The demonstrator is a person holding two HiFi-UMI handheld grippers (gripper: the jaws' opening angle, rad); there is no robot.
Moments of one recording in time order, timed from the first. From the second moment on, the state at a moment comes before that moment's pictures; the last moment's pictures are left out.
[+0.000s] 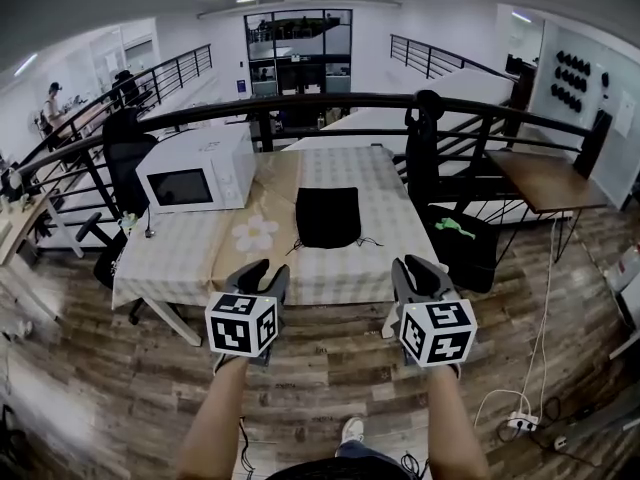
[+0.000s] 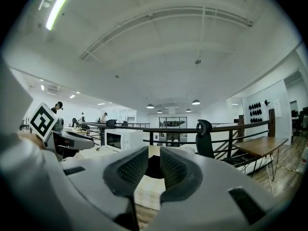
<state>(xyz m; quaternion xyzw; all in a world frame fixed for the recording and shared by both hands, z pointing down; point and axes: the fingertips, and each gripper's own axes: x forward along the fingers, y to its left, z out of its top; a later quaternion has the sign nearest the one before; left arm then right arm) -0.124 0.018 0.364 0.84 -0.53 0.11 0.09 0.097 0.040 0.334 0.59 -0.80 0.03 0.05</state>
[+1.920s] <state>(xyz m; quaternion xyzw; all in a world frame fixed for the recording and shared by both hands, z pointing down) -0.081 -0.116 0.395 0.79 -0.59 0.14 0.09 0.138 -0.116 0.376 0.51 -0.86 0.06 0.08</state>
